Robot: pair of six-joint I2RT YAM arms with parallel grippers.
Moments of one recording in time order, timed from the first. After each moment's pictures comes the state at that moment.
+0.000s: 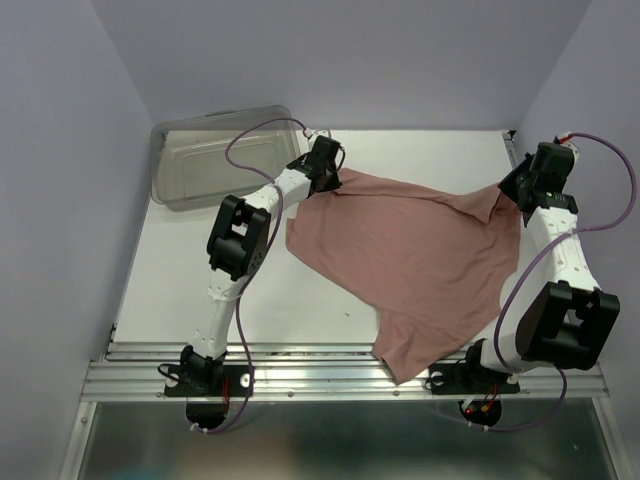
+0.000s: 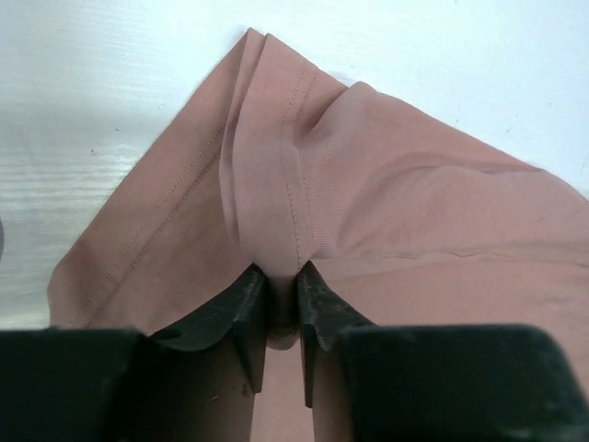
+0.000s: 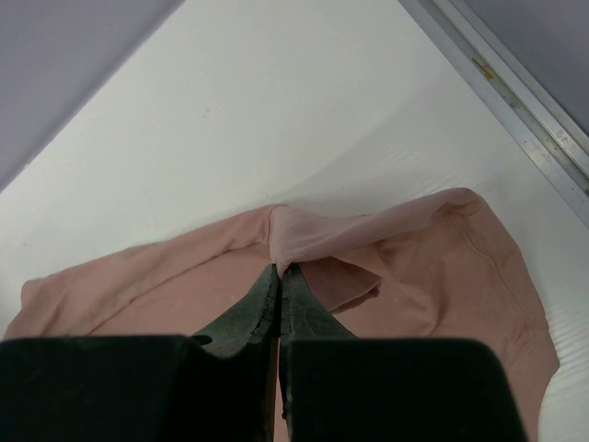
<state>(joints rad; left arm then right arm) -0.53 2.33 1.91 -0.33 -0.17 -0.59 -0.27 1.40 1.18 -0.31 0.06 0.48</state>
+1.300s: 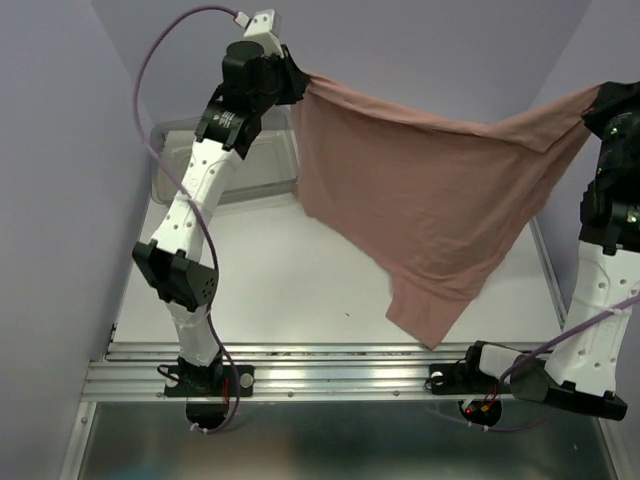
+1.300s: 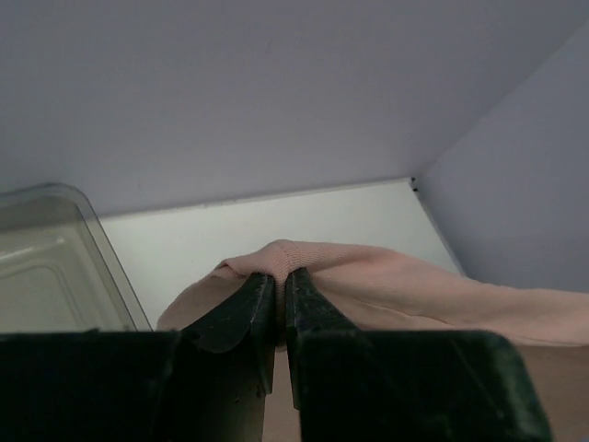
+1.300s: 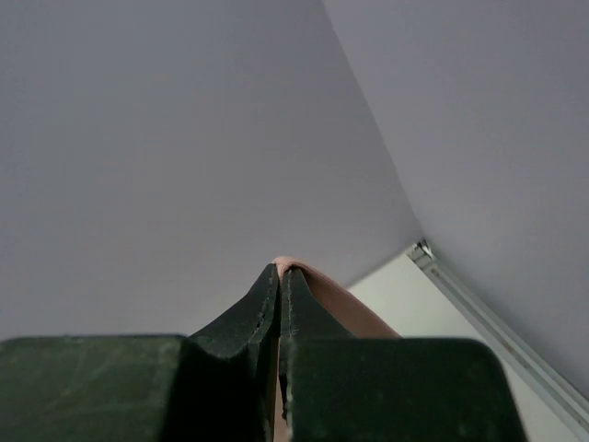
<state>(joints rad) -0.40 1.90 2.21 -0.46 0.07 -0.39 -0.27 1.19 1.84 -0.50 0.20 0.47</state>
